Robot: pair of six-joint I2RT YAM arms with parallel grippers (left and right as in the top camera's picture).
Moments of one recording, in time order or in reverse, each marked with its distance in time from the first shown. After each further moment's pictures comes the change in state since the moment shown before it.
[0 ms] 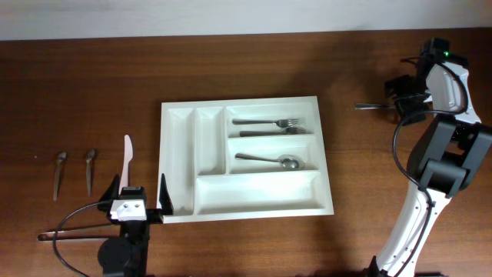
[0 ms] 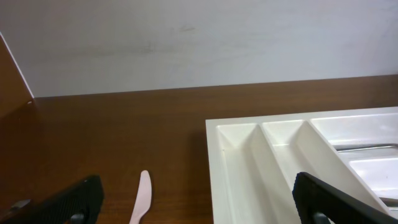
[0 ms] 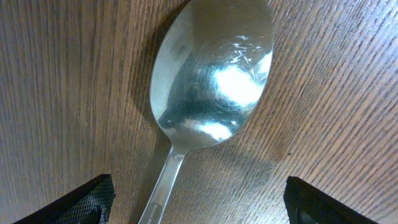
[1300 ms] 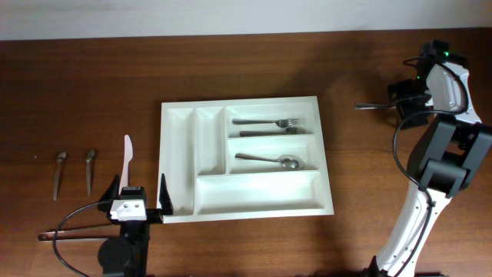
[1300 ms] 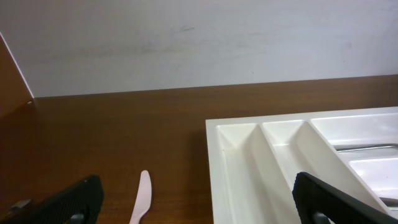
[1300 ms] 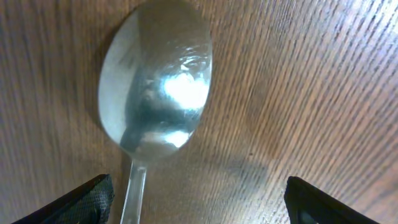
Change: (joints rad) left arm 0.000 0.000 0.000 0.000 0.000 0.000; right arm -0.008 0.005 0.000 -0.045 0.059 0.082
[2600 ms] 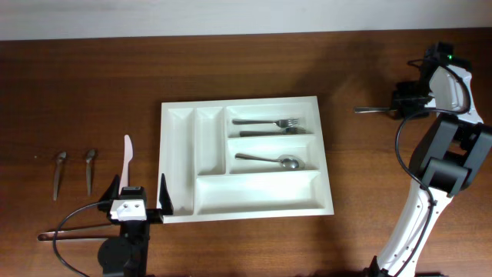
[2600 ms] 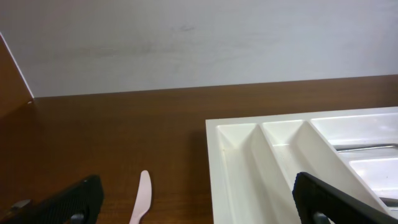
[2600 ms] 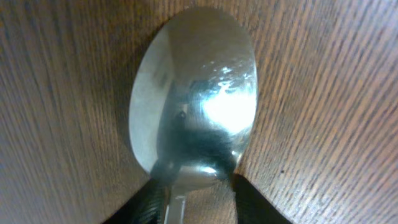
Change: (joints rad) left arm 0.000 0.000 0.000 0.000 0.000 0.000; right arm -0.022 0.029 0.008 0.051 -0.092 0.053
